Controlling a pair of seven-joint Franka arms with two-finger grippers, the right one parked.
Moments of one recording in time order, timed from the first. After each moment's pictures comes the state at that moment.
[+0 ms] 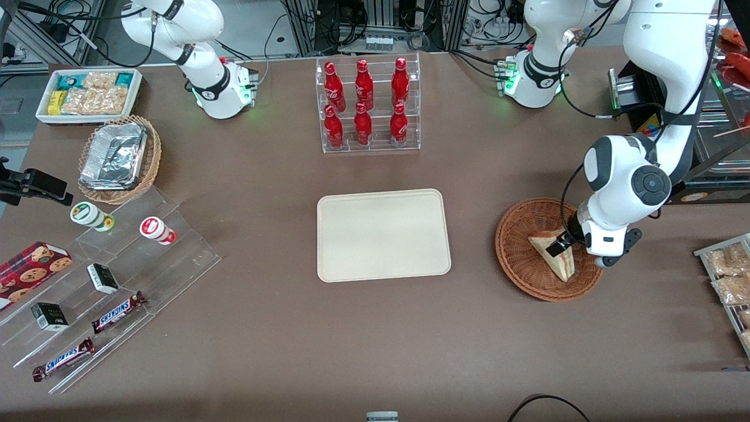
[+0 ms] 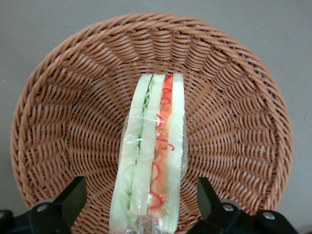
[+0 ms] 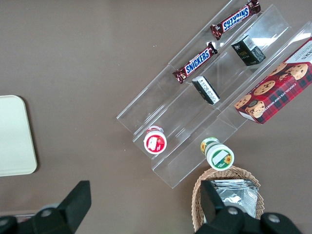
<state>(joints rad) 0.01 0.29 -0.09 -2.15 -0.03 2.42 -0.74</state>
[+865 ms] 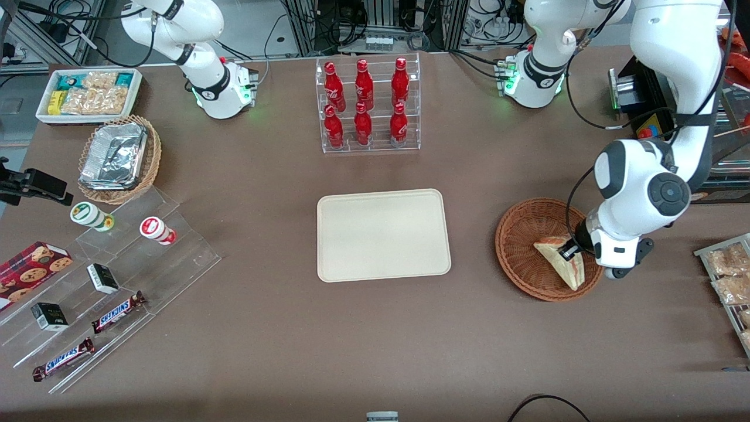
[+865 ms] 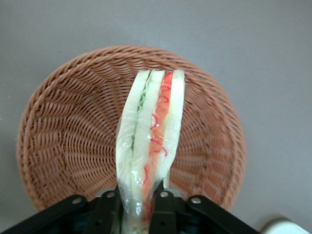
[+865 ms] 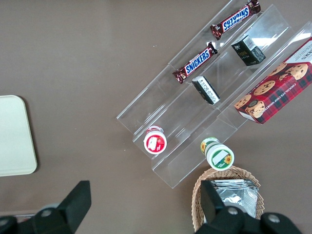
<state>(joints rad) 0.00 0.30 -0.10 -1.95 -0.03 2.22 -0.71</state>
